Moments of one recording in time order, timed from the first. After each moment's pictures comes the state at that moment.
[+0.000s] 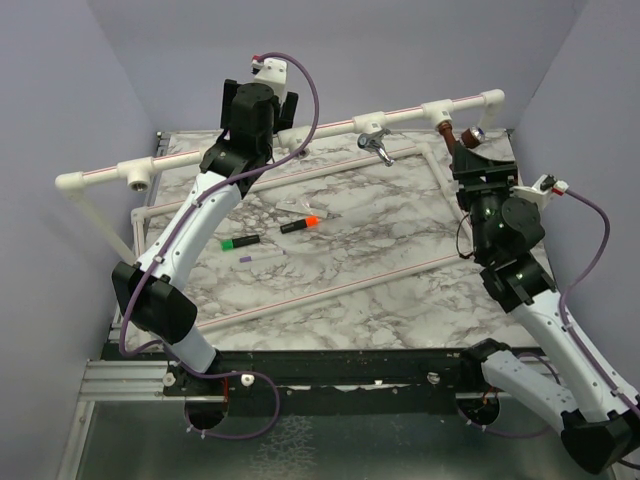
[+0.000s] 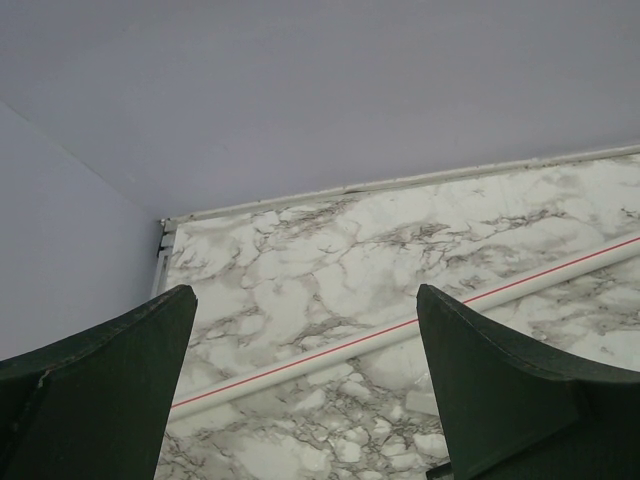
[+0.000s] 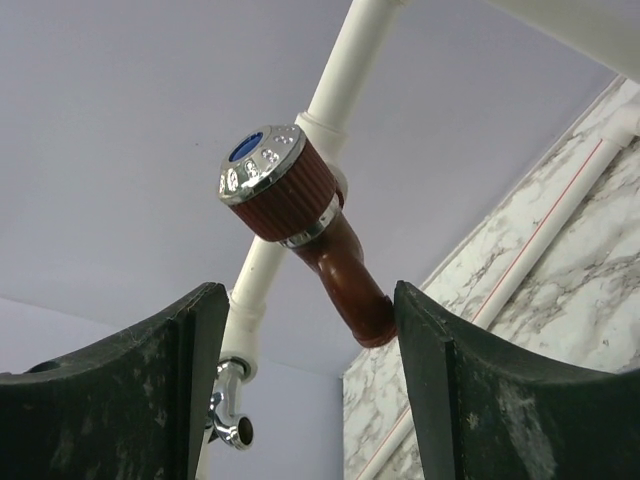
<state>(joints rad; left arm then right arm) -0.45 1.62 1.72 -0.31 -0.48 0.15 0.42 0.85 0.87 0.12 0.52 1.10</state>
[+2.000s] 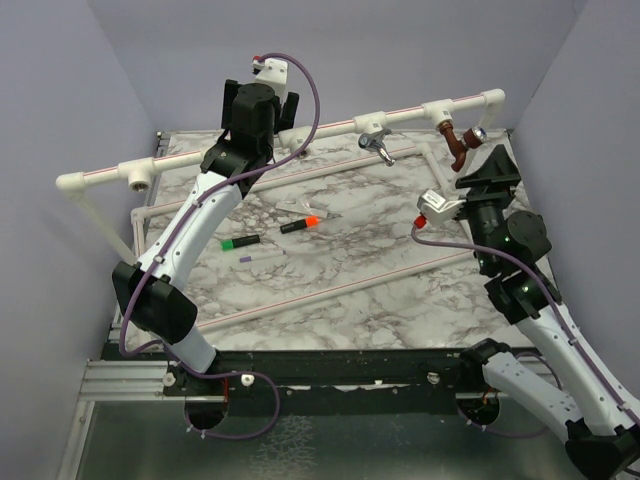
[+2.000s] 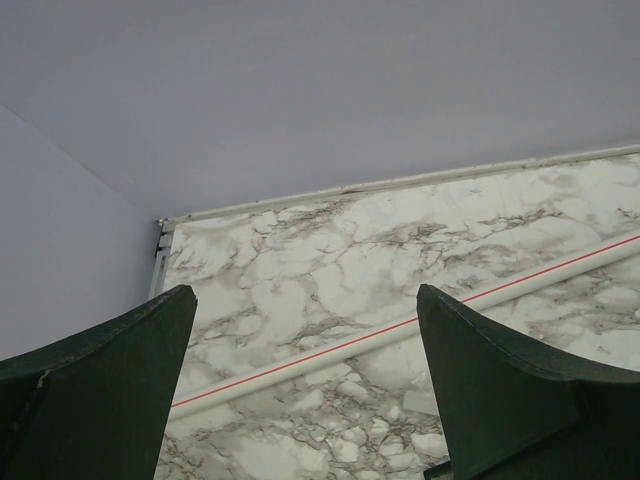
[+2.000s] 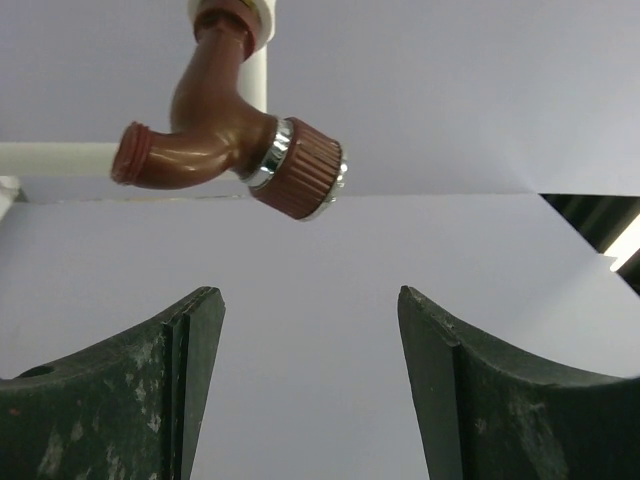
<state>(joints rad) -0.46 1.62 1.72 -0.31 -0.48 0.14 0.45 0.75 0.82 0.08 0.37 -1.71</state>
